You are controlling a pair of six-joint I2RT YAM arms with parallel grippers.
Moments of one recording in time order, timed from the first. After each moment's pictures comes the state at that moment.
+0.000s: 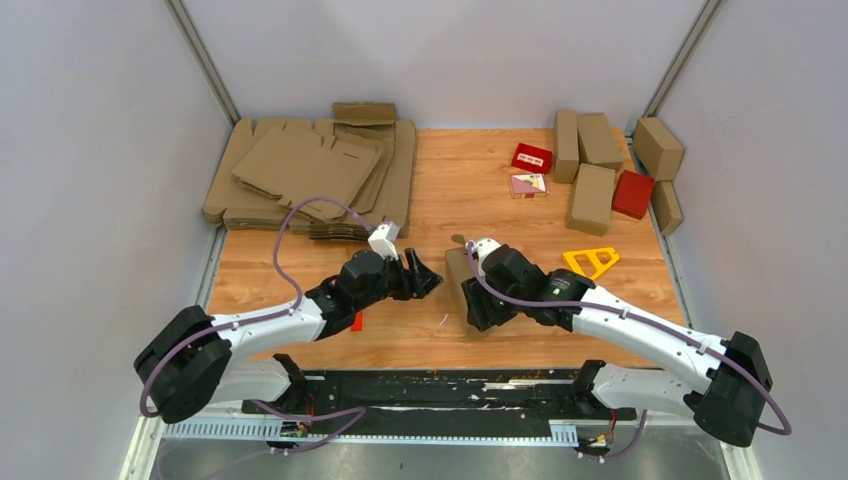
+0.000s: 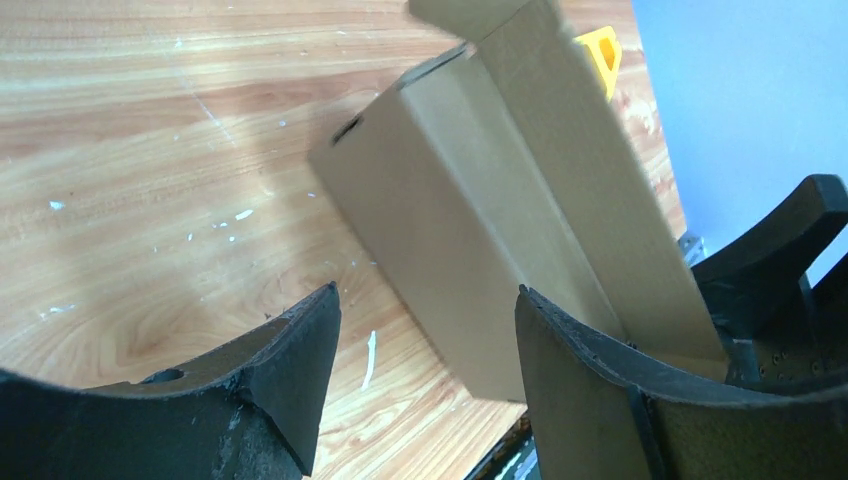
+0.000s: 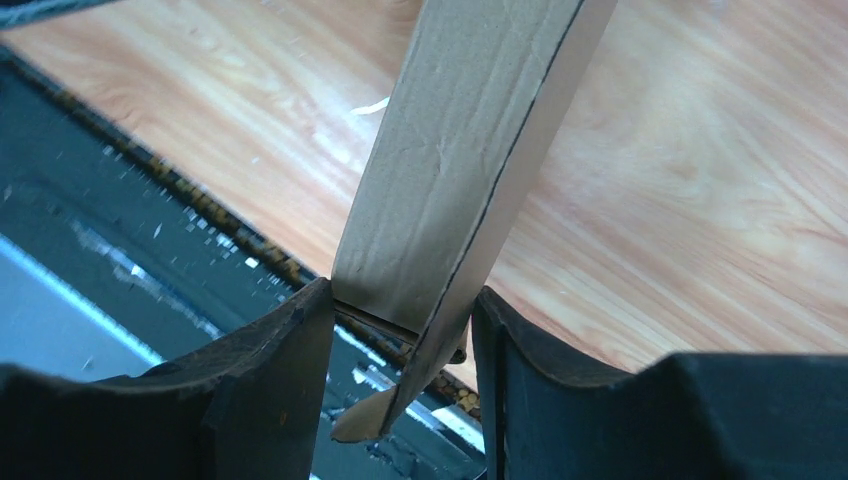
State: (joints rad) left arm -0.84 1.21 0.45 0.40 -0.01 -0.83; right arm 0.93 1.10 0.82 -0.66 0.05 0.39
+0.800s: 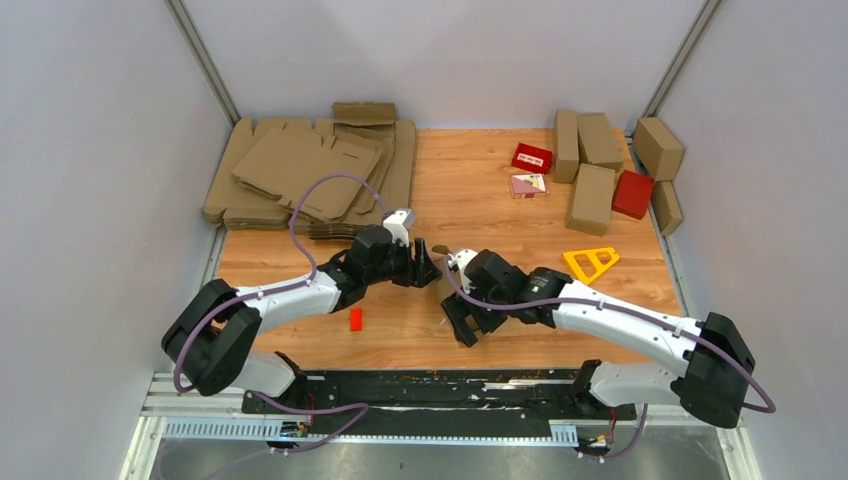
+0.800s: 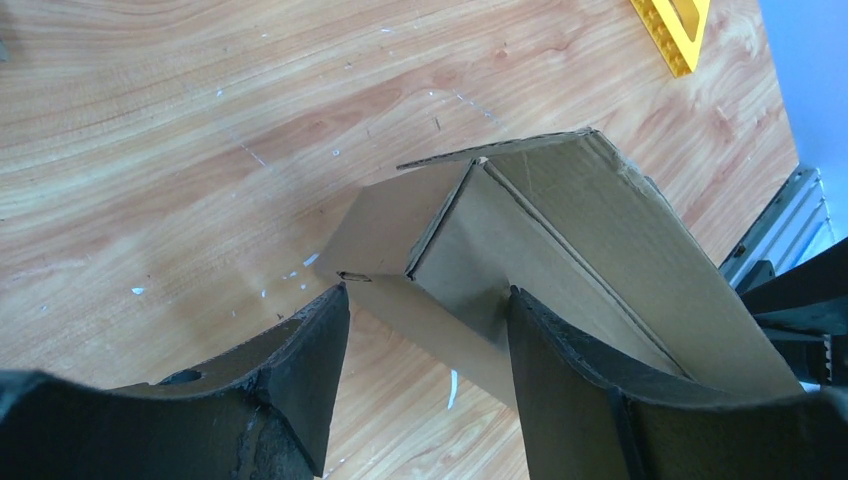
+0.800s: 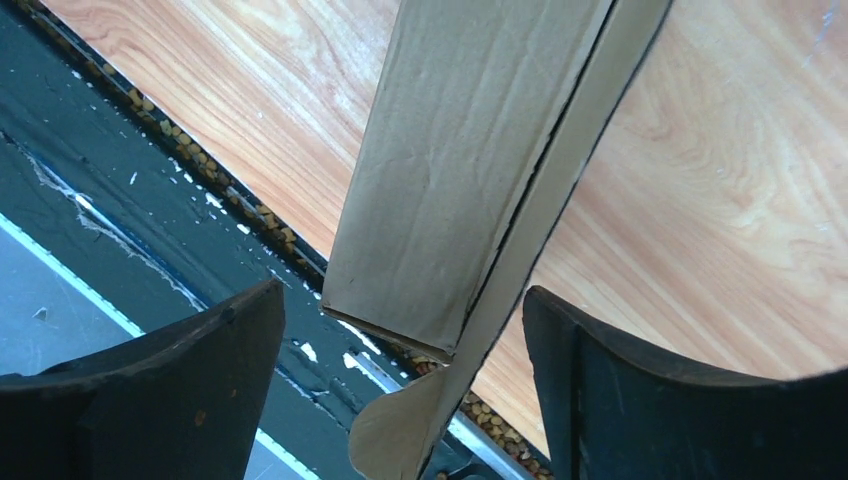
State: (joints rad) left arm -0.71 1.40 0.64 0.25 0.18 -0.56; right arm 0.98 1.21 0.83 -0.65 -0.05 0.28
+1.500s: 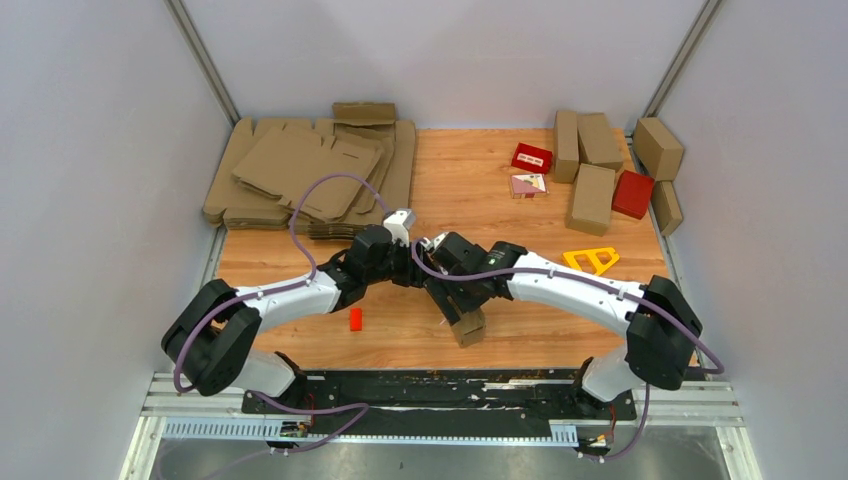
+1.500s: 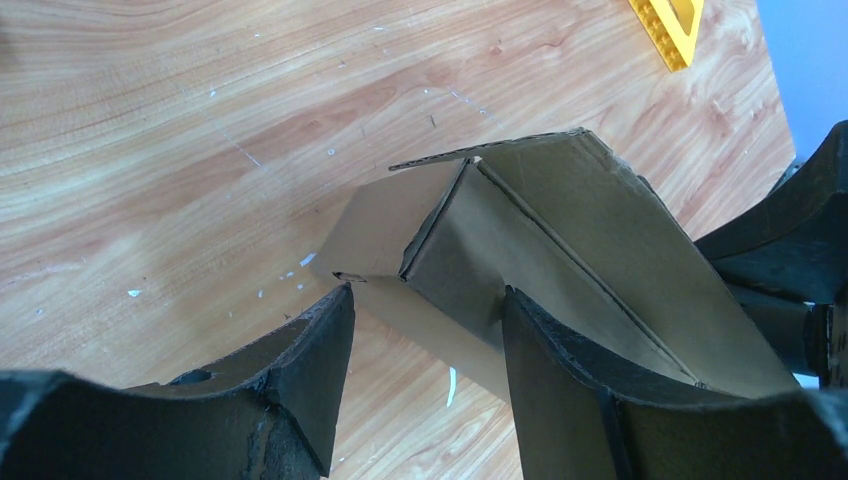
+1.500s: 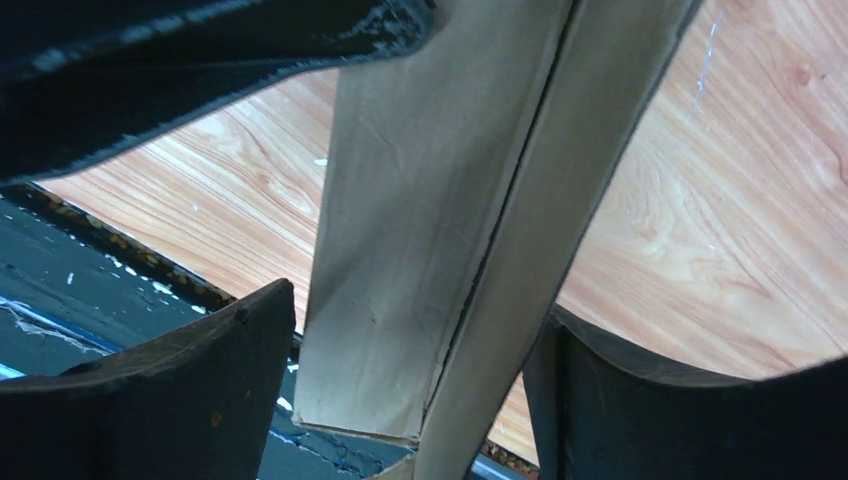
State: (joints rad) left arm -0.71 1.40 0.64 0.24 0.20 -0.55; right arm 0.98 1.50 1.11 -0.77 0.10 0.28
